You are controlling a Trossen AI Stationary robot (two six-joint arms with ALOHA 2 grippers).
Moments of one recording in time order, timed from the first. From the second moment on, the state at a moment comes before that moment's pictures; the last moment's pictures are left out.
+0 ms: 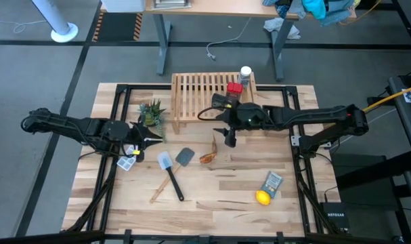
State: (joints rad) left arm -0.17 0.64 0.55 -0.36 -0.29 -0.05; right arm -0.05 1.36 1.09 -0.29 0.16 -0.01
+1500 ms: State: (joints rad) left arm -0.06 0.57 0.42 -0.23 -0.58 0.18; right arm -0.05 0.99 0.85 -0.68 0.51 0.07
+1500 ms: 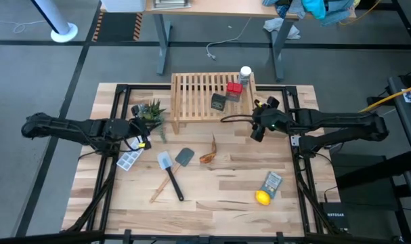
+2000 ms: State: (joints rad) left arm 0.16 0.22 0.29 -0.23 -0.31 0.24; right arm -0.05 0.91 0.72 -0.35 0.52 -0.06
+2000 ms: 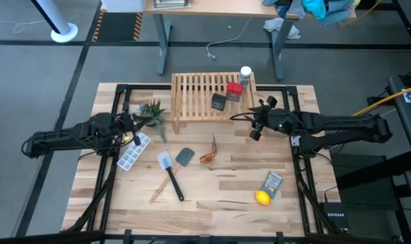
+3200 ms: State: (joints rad) left arm 0.17 0.16 0.22 -0.24 -0.28 0.24; right arm -0.18 1.22 0.64 0.24 0.40 -0.06
